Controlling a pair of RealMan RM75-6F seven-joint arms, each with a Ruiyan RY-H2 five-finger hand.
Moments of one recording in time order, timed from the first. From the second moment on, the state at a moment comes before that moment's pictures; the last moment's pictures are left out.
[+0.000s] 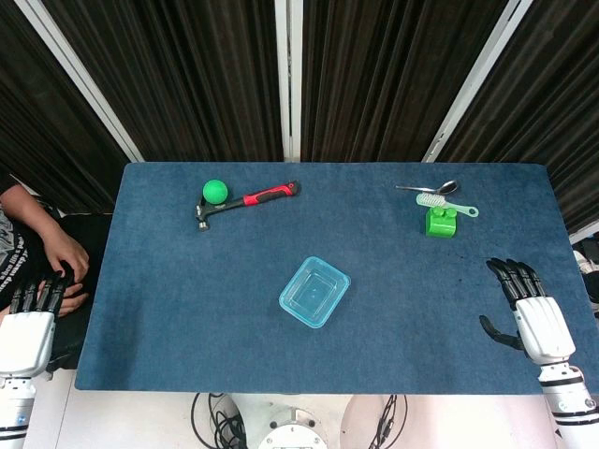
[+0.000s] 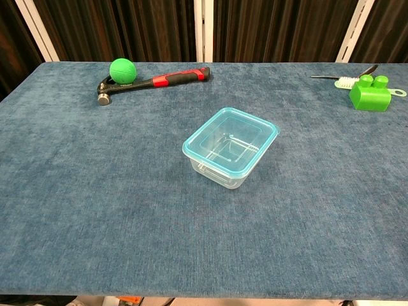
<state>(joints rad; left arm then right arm) -0.07 -1.17 -0.03 -1.62 1.48 1.50 0.22 0.14 -1.11 0.03 -1.61 -1.59 1.45 0.19</state>
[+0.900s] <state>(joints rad) -0.07 -1.18 -0.04 -1.63 1.48 1.51 0.20 0.49 -1.37 0.09 -1.57 -1.67 1.08 -0.03</state>
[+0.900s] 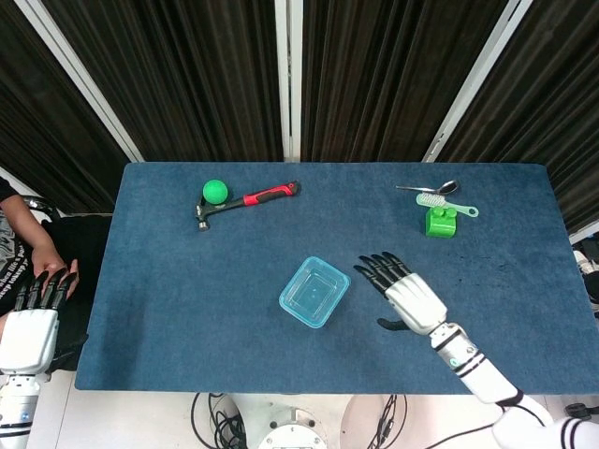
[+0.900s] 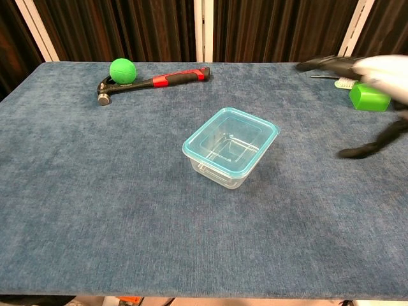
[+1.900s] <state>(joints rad) -0.06 -1.19 -0.03 -1.60 1.49 1.51 0.15 0.90 -1.87 0.29 -1.27 -1.46 0.79 -0.08</state>
